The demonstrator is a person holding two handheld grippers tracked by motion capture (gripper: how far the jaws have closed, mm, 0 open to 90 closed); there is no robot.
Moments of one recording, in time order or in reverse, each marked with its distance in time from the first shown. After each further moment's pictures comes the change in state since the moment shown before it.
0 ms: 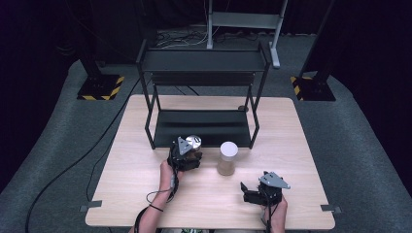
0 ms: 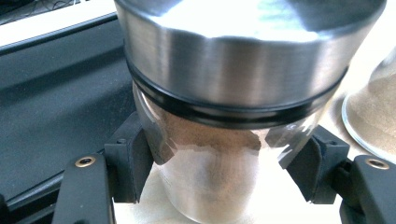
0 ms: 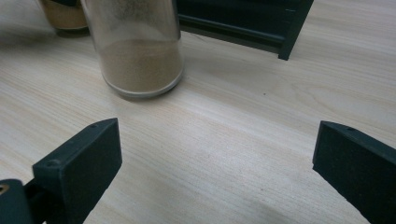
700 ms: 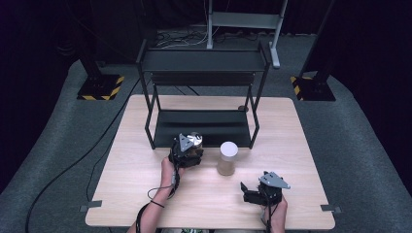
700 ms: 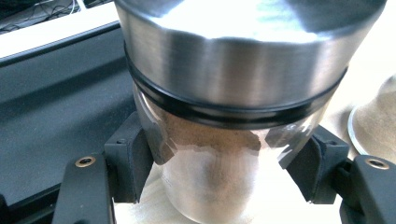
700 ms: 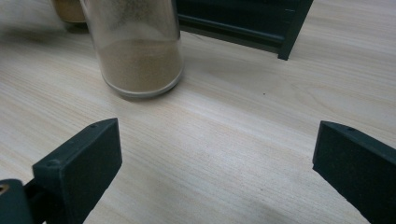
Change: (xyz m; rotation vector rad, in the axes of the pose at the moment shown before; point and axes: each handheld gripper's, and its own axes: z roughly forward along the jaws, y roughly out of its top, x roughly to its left) left arm 0.004 0.007 0.007 -0.006 -0.004 0.009; right arm 0.000 0.000 0.000 0.000 -0.002 0.000
